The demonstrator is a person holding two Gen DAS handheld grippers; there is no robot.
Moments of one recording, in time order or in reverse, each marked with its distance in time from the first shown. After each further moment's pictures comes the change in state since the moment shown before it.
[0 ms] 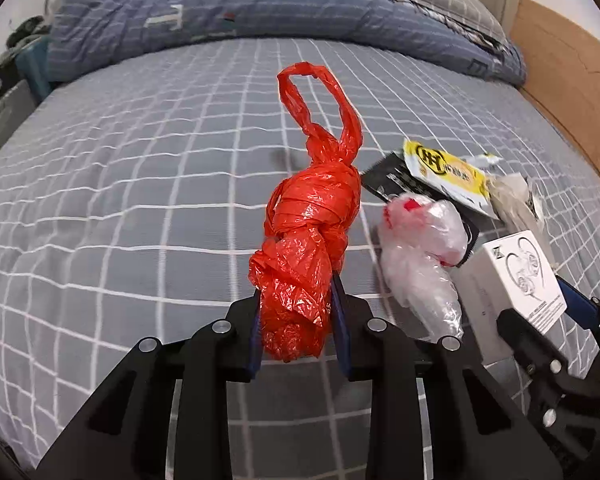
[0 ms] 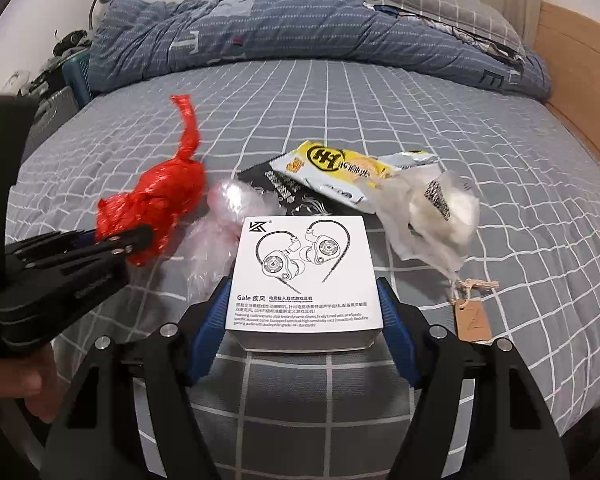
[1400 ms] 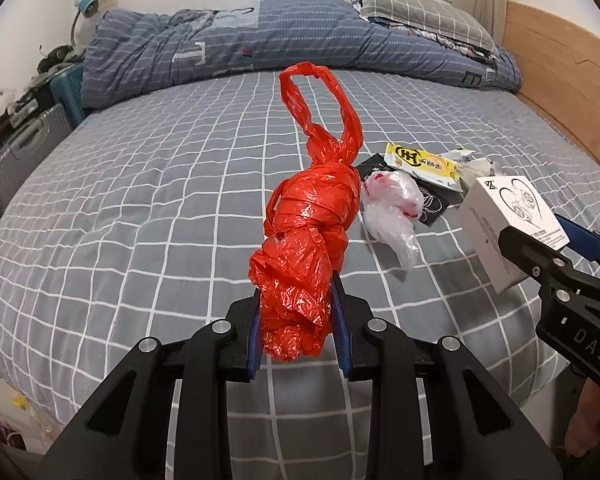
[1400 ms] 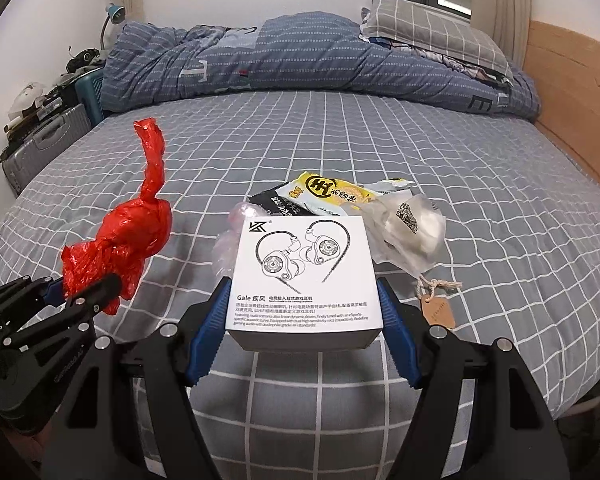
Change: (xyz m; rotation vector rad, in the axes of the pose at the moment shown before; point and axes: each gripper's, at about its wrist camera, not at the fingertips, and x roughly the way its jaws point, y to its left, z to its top) left arm -0.081 -0.014 -0.054 0.035 -0.105 0.089; right arm -0.058 -0.001 -0.011 -0.005 -0.096 -0.005
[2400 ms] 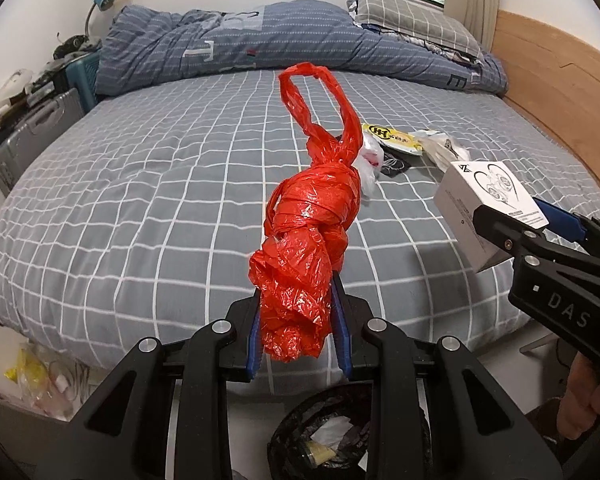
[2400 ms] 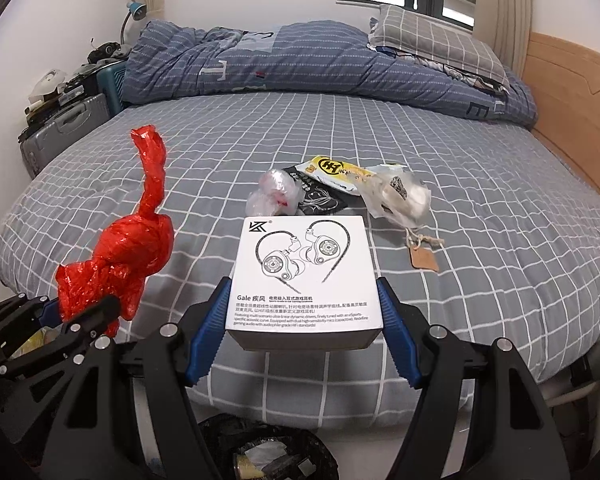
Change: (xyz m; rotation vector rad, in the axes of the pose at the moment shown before) left arm -0.075 -0.009 -0.077 -0.036 -0.017 -0.026; right arm -0.067 0.013 -0.053 -0.039 -0.018 0.010
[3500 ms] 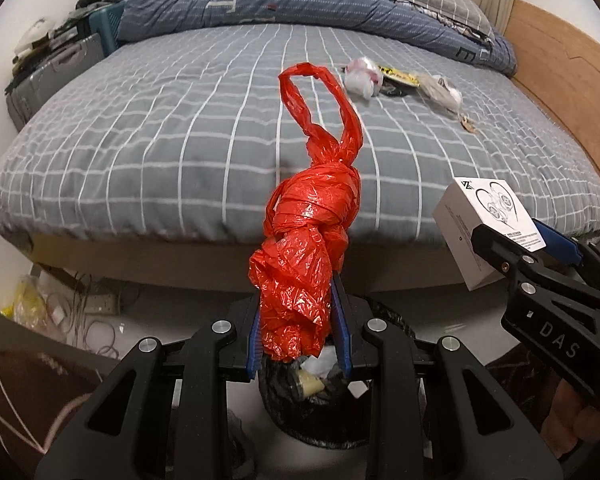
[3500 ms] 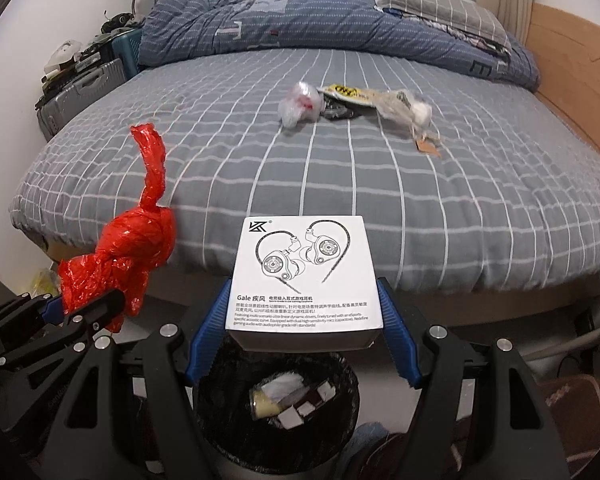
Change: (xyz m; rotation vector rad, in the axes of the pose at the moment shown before) left arm -0.051 0.001 -0.106 -0.086 0.145 0.009; right arm -0.052 0.021 -0.103 0.009 0.130 0.037
